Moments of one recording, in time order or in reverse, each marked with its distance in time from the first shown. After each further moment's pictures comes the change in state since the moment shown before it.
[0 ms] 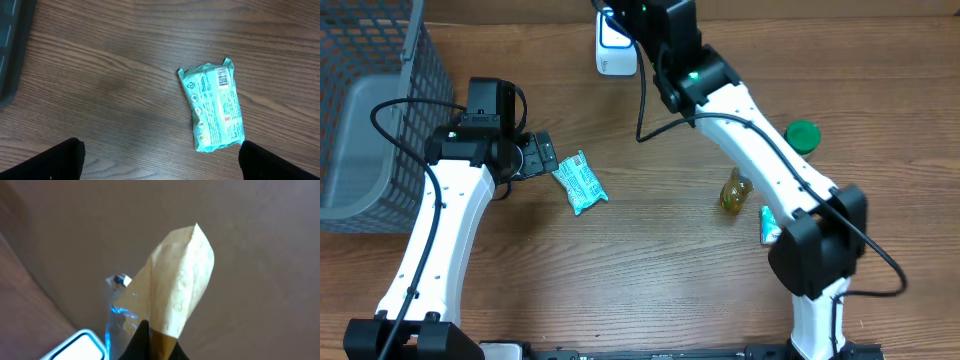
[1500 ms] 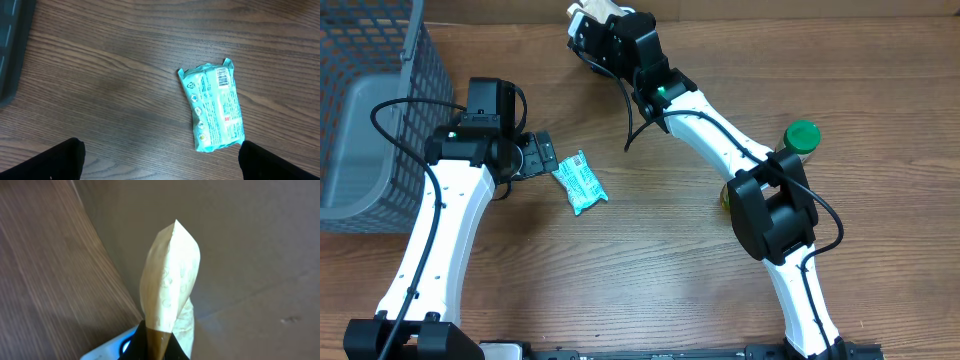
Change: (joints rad) left arm 0.000 0.000 0.000 0.000 0.000 0.000; right arm 0.000 0.274 0.000 0.093 -0.224 -0.069
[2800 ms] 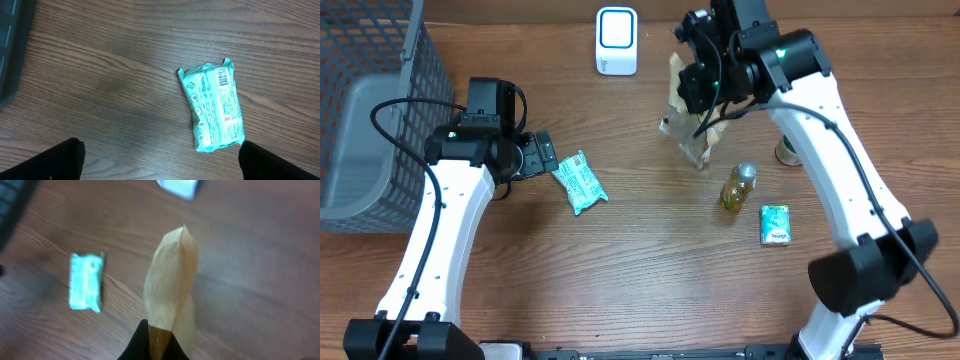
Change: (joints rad) left arm 0.000 0.000 0.000 0.000 0.000 0.000; right arm -0.195 -0.436 0.027 -1.245 -0.224 0.715
